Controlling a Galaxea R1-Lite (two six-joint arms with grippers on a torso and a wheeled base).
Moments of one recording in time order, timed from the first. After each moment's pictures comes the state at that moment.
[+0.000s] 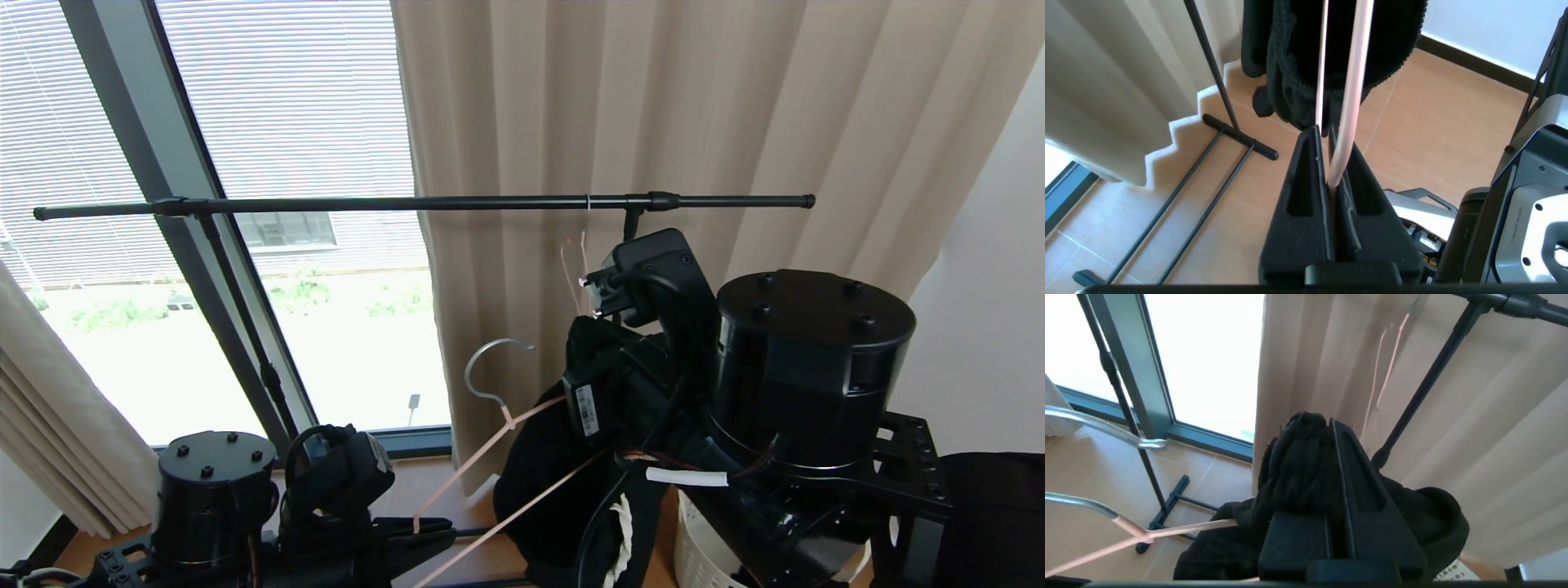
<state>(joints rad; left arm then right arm) -0.52 1.73 -0.19 -1.04 -0.46 0.19 1.01 1.76 -0.91 -0.67 -0.70 -0.02</state>
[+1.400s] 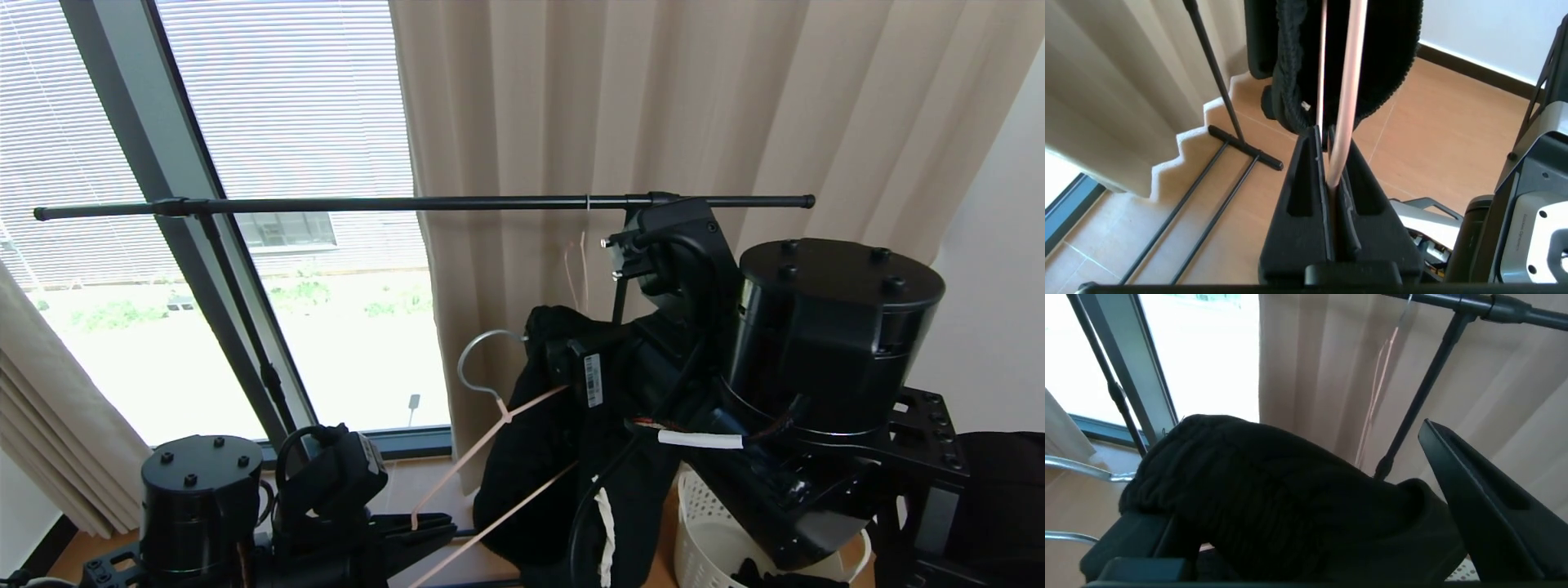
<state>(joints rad) -0.53 1.73 -0.16 -1.12 -0.46 0.19 0.98 1.75 -0.94 -0.68 -0.70 0.02</state>
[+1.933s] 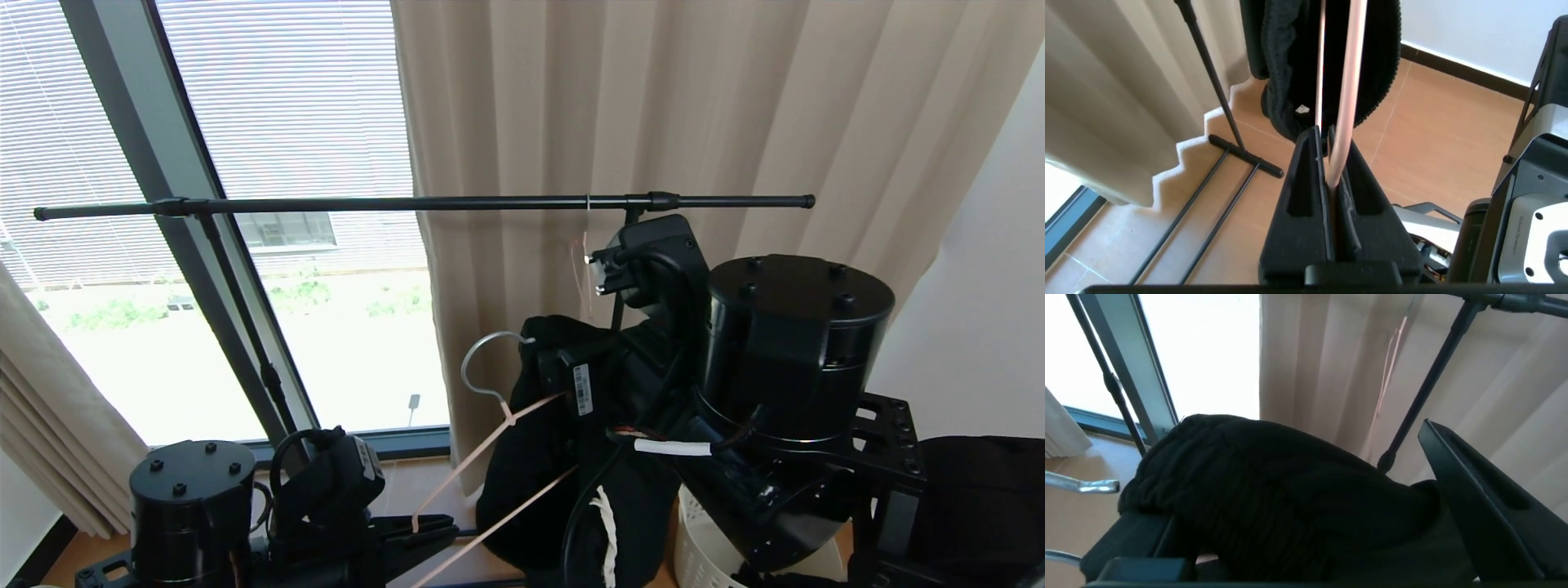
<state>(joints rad) -0.54 1.73 -0.14 -1.17 -0.46 0.19 0.98 1.78 -0.94 -0.68 -0.70 0.03</state>
